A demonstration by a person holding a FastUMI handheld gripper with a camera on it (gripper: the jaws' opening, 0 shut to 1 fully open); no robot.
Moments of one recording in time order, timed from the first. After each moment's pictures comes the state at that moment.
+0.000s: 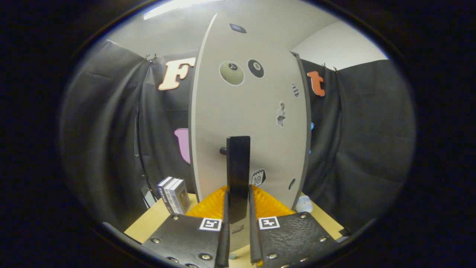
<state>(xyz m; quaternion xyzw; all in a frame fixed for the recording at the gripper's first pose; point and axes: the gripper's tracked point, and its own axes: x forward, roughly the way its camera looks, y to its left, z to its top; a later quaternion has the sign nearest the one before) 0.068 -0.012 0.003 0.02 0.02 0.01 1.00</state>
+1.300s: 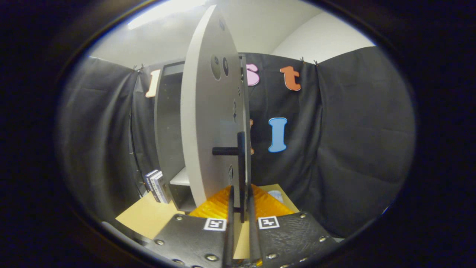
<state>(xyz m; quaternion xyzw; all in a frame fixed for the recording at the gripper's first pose) 0.001 -0.237 -0.008 0.04 0.04 0.01 1.00</state>
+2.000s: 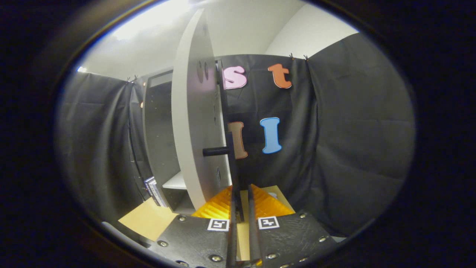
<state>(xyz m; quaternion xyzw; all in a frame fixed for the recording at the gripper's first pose) 0.005 -0.301 -0.014 0.08 0.03 0.03 1.00</state>
